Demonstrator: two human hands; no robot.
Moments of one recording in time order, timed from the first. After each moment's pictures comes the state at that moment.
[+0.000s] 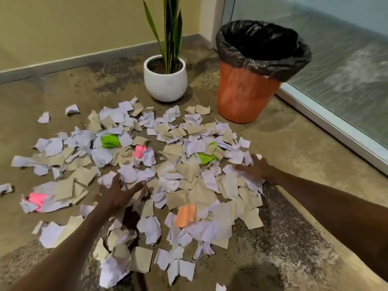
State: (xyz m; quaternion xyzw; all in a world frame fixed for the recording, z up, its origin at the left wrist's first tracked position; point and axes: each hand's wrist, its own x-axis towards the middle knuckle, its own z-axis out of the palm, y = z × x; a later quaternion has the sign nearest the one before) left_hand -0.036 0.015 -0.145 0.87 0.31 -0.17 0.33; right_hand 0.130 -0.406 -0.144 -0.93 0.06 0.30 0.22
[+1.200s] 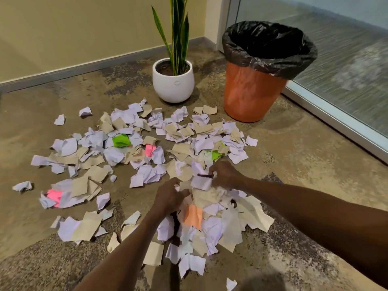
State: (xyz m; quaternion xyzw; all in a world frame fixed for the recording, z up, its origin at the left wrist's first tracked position) left_hand -0.033 -0.091 -0.138 0.88 0.19 -0.13 0.42; right_hand 0.068 -0.281 -0.121 -0.93 -0.17 0.25 0.22
